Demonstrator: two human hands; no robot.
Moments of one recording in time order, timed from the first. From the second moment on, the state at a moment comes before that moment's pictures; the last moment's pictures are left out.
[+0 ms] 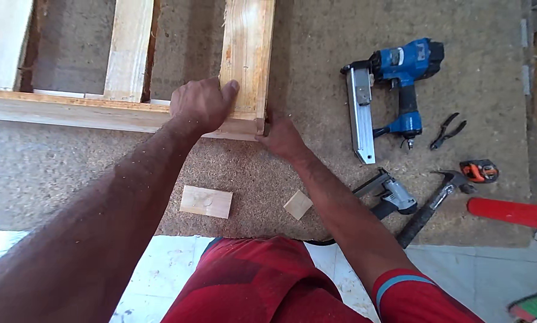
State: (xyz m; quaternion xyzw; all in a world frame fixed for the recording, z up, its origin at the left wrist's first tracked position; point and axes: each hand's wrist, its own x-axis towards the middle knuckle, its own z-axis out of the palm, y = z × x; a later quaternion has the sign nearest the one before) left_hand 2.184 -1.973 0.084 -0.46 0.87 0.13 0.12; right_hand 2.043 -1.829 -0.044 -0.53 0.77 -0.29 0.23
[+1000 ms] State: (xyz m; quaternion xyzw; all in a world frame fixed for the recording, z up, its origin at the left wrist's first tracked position) left_hand 2.183 -1.971 0.086 -0.46 0.87 0.13 0.12; right_hand 2.045 -1.829 -0.043 -0.51 0.78 -0.28 0.22
